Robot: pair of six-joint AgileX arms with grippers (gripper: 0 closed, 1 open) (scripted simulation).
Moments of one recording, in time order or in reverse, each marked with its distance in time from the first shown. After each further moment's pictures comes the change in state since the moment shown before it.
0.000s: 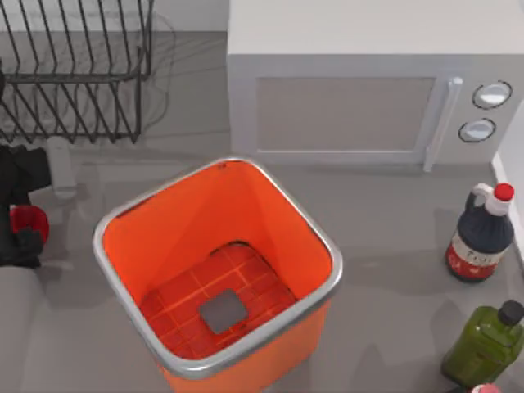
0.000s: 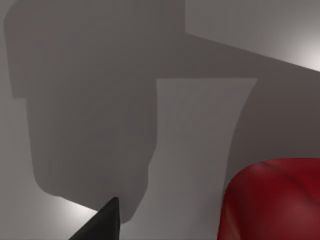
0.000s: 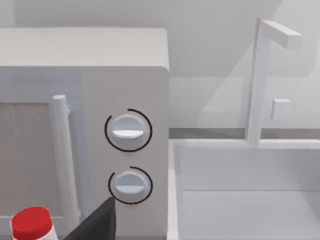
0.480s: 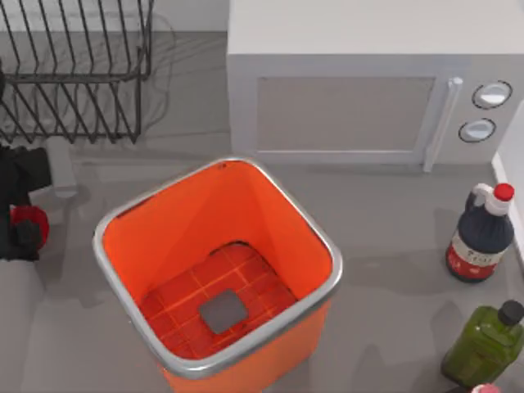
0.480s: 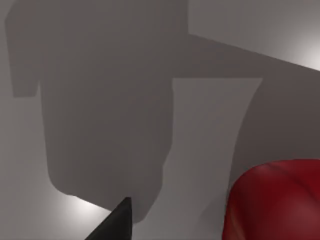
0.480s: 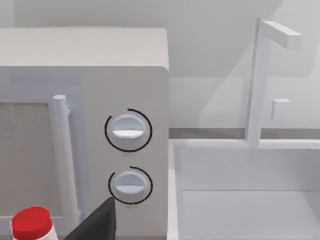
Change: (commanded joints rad) left arm 0.000 0.000 0.000 0.000 0.000 0.000; right arm 0.000 0.000 0.000 0.000 0.000 0.000
